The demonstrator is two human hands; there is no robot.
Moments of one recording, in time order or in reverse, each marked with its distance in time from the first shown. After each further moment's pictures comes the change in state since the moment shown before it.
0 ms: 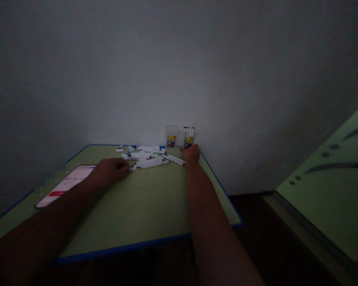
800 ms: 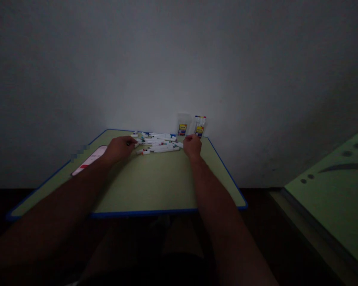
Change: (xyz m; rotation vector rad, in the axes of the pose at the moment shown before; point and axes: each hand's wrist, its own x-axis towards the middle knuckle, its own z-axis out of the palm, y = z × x) left_hand 0.004 -0.001 -0.012 0.037 0.171 -0.116; right_hand -0.077 -0.014 -0.024 0.191 -0.005 -0.354
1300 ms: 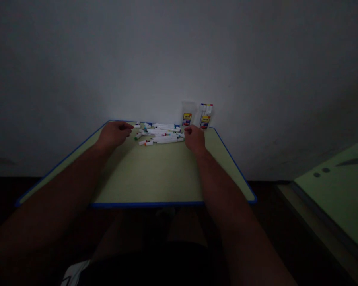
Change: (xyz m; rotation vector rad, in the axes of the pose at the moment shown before) left_hand 0.008 -0.010 -0.009 -0.217 0.108 -0.203; right_hand -0.009 0.004 0.000 0.007 -0.092 -0.258
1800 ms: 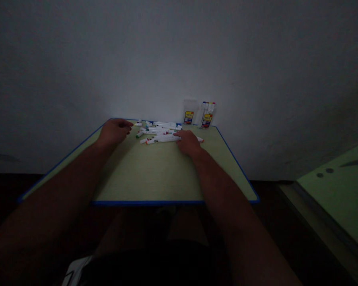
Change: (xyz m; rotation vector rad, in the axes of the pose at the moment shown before) left_hand 0.002 -0.001 -0.002 -0.055 0.011 -0.034; right_hand -0.015 -0.007 0.015 -0.173 -0.343 -0.280
